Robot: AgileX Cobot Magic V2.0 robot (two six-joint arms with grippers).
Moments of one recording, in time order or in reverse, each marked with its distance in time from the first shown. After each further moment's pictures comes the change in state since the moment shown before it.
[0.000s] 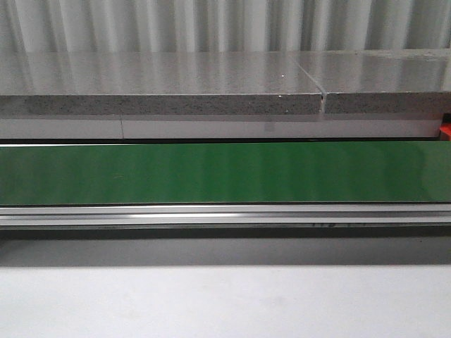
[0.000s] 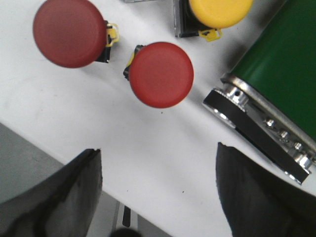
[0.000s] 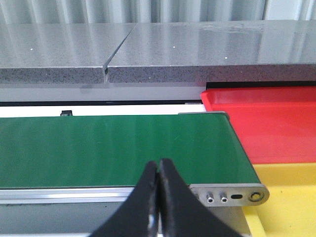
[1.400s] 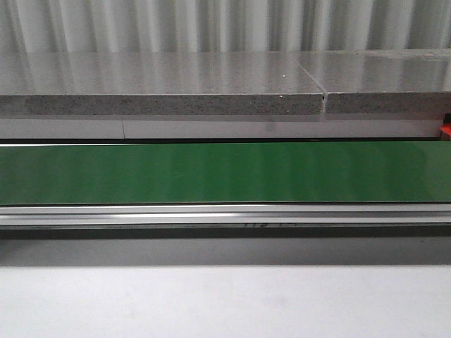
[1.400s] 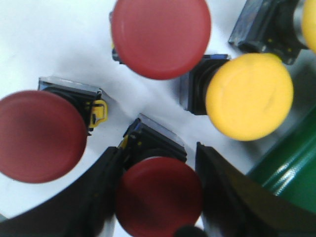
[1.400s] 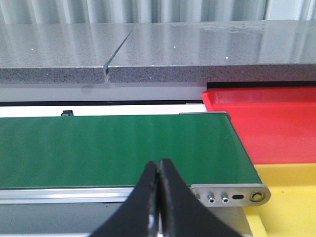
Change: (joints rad) left arm 0.002 0.233 -0.095 -0.029 -0.128 -0.025; right arm 0.000 0.000 0.000 0.000 0.000 0.000
